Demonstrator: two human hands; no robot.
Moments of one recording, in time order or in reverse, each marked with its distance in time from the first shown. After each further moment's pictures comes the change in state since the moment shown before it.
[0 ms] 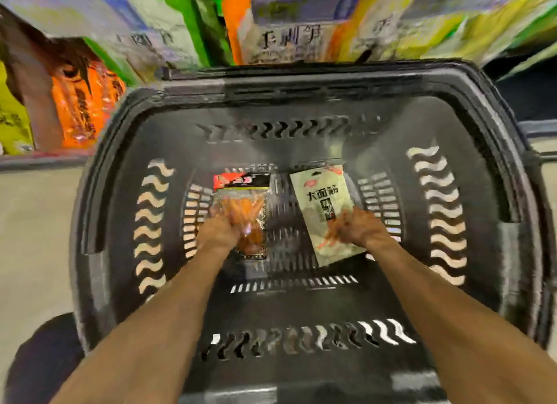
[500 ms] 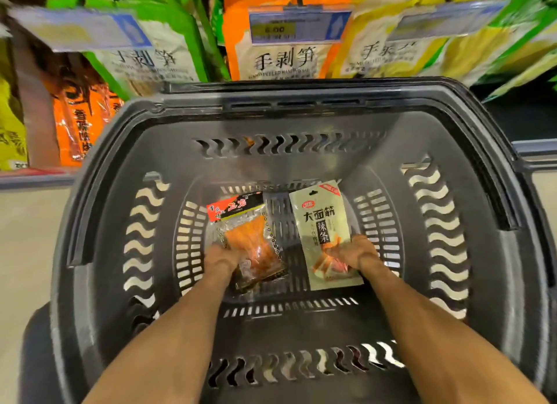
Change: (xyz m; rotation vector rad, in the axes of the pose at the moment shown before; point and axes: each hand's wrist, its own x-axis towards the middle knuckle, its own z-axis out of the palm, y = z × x) left_hand 0.030 -0.006 0.053 -0.617 -0.085 -0.339; right_hand 0.024 0.016 0.035 0.481 0.030 0.152
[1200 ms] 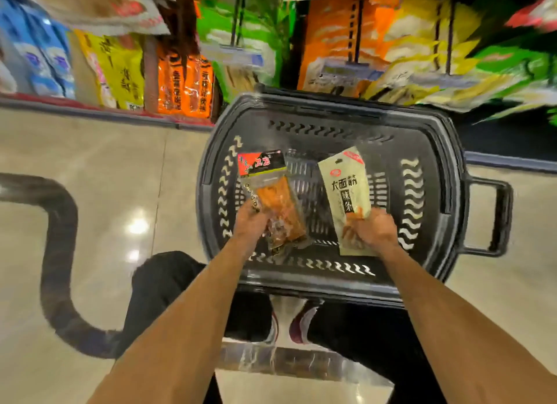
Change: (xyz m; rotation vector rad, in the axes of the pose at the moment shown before) left_hand -0.206 -0.002 -0.105 -0.474 -0.175 0.222; right_hand -0.190 -0.033 -0.076 -0.121 0.142 -0.125
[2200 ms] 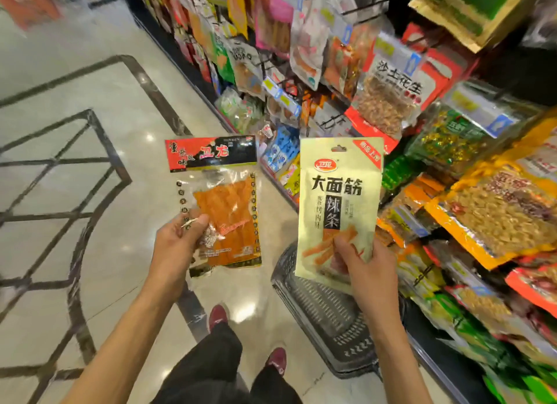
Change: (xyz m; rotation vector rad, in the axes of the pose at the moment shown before) left_hand -0.604 0.161 -0.176 -0.699 0.804 0.392; right_hand -0.515 -0.166 -0.317 0.358 -0.310 -1.086
